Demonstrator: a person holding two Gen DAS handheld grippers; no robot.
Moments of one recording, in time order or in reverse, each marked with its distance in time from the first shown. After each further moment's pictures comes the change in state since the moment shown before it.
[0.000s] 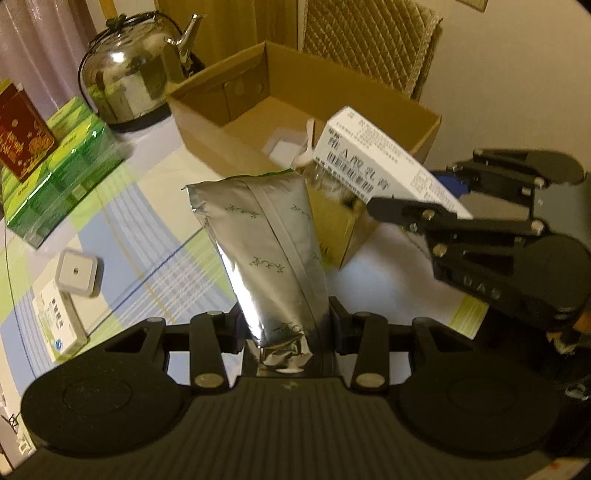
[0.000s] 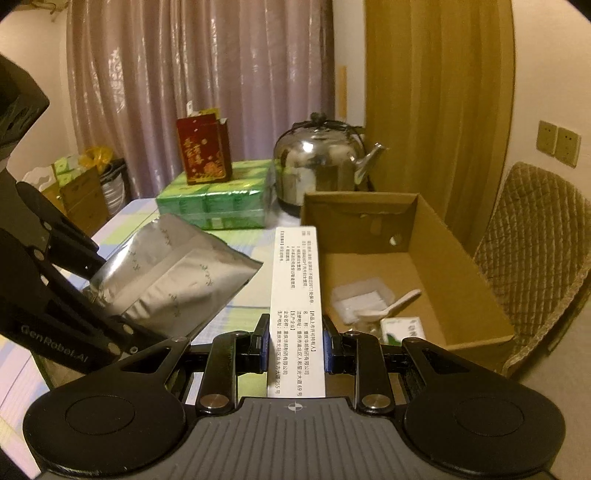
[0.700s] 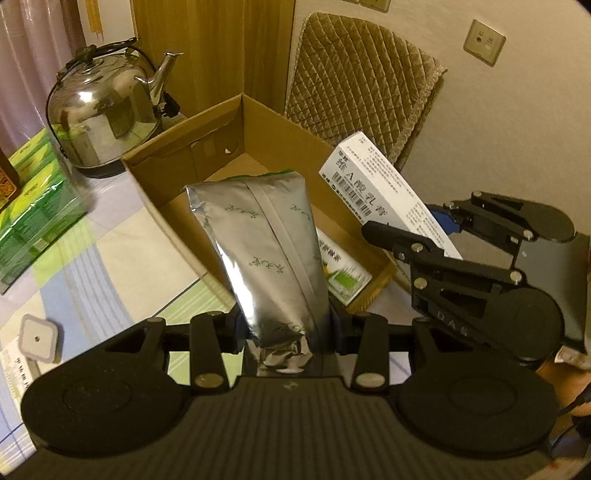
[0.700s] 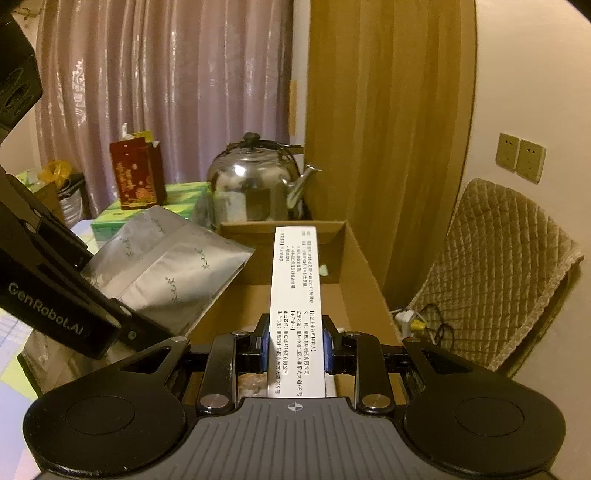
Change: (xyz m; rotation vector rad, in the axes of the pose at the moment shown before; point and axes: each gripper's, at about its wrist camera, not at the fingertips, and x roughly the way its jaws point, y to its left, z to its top) left arm 0.031 -0.020 0.100 -0.075 -0.064 -0.076; right arm 0.020 -0.089 0.033 0.004 -0.044 -0.108
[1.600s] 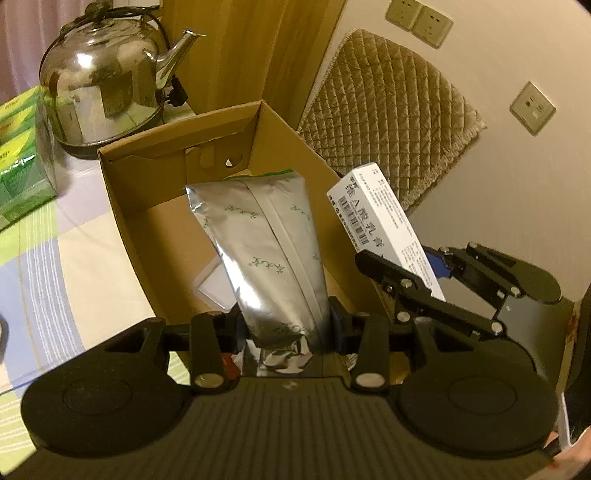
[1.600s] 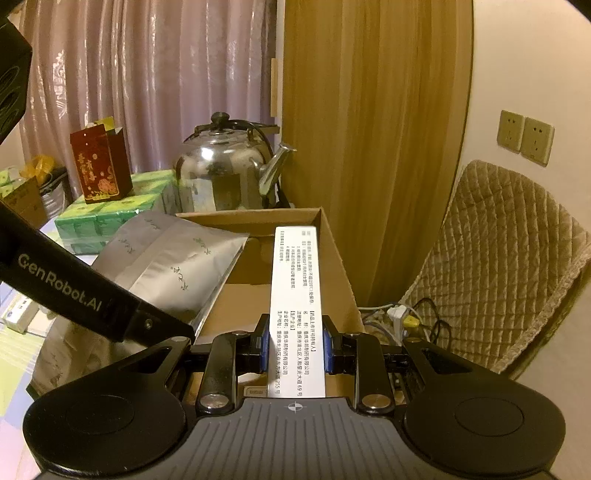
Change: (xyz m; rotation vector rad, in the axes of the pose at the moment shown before) left arm 0.066 0.025 0.046 -0.219 -0.036 -0.065; right arm 0.067 -0.044 0.010 0.018 0.051 -0.015
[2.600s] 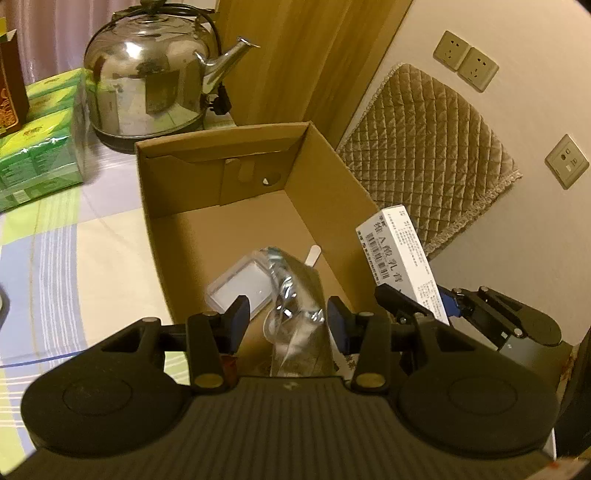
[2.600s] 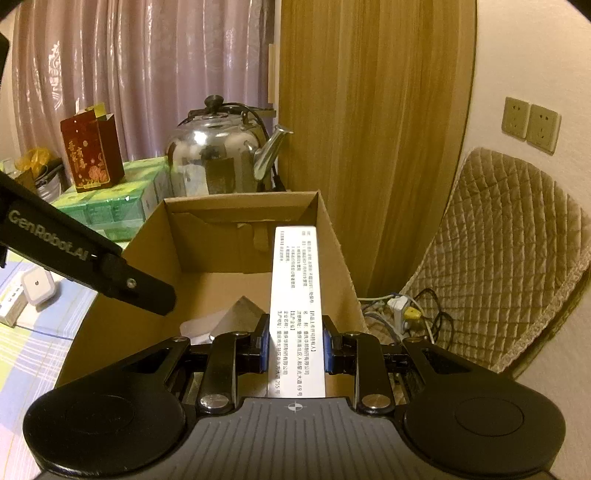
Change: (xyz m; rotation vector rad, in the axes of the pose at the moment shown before) left arm 0.006 0.017 -0.002 -0.128 -0.093 0.063; right arm 0.024 -0.007 -0.006 0.000 0.033 -0.002
